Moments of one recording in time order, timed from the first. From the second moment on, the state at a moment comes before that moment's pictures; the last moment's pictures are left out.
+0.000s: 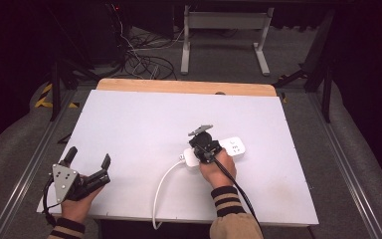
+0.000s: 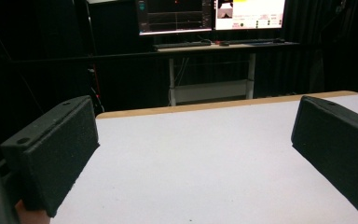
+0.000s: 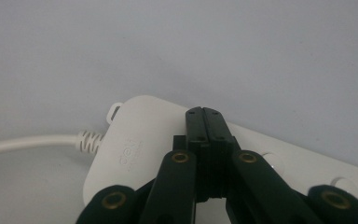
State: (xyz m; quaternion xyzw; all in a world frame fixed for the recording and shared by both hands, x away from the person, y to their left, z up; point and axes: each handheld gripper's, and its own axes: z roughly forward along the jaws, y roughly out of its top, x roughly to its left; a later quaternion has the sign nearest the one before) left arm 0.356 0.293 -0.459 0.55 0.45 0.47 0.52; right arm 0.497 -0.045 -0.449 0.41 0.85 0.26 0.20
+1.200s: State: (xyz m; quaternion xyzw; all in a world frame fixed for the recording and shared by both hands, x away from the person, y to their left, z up) left arm 0.355 0.294 -0.459 0.55 0.45 0.47 0.52; right arm 0.498 -0.044 -0.447 0.41 0.85 0.25 0.20
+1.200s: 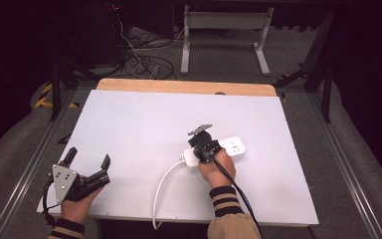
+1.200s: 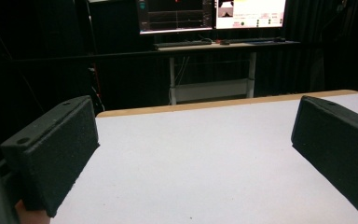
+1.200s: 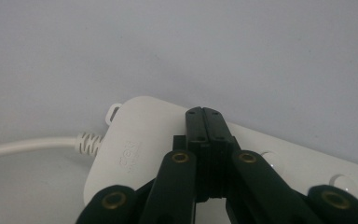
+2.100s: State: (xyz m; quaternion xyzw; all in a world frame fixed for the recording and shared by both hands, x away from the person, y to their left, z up) left arm 0.358 0.294 -0.460 0.56 0.45 0.46 0.52; right arm 0.499 -0.043 -0.442 0.40 0.85 0.25 0.22
